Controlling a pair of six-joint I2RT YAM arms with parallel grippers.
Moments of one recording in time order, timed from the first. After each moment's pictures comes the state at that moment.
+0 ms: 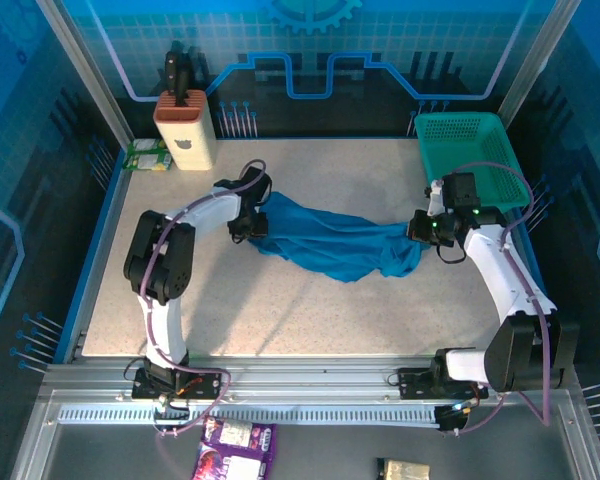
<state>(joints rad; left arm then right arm) -0.33 1.98 1.42 -0.79 -0.09 -0.43 0.02 1.31 1.07 -0.81 -0.23 0.25</state>
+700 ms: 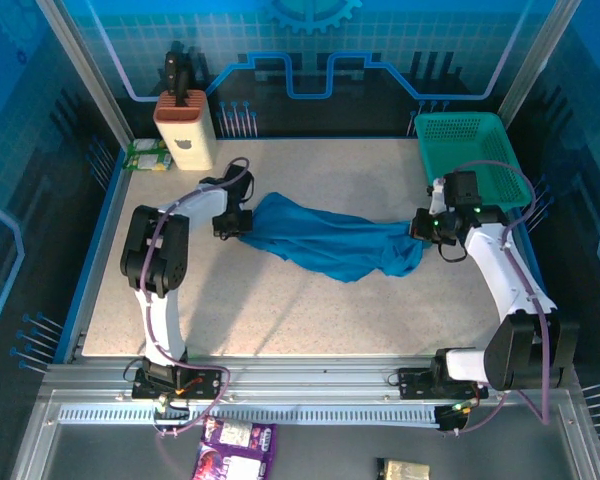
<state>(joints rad) -0.21 2.00 1.42 -0.78 -0.09 -0.38 0.01 1.32 1.10 -0.82 -0.21 0.24</state>
